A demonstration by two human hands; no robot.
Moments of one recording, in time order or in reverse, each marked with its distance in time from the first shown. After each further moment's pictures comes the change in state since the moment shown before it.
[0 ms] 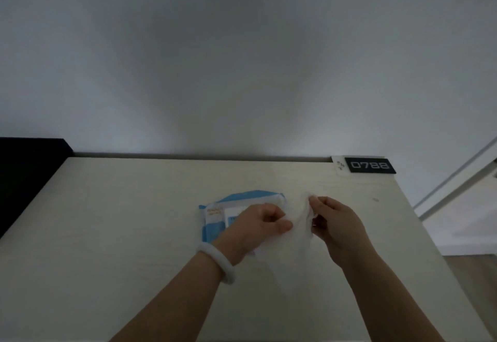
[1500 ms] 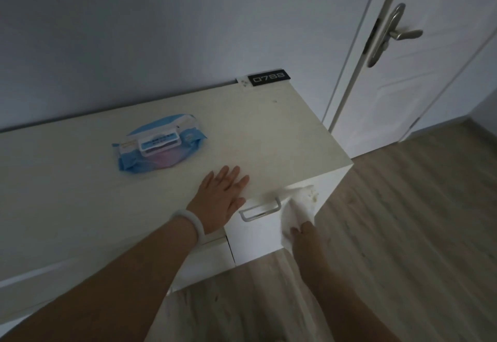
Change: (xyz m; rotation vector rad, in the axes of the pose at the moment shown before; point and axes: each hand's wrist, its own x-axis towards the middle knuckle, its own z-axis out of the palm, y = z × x) left_hand -0.059 -0.117 0.124 1.370 -0.167 0.470; right_hand -0.174 0.206 -0.137 -0.091 0.417 0.316
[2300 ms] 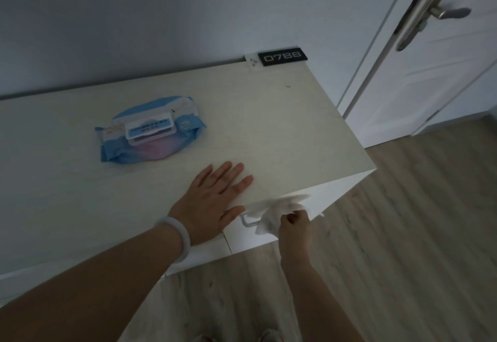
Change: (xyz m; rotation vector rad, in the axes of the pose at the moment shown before) left_hand 0.004 -0.021 0.018 0.119 0.061 0.089; right_hand 0.047 -0.013 0.046 -0.016 0.113 -0.153
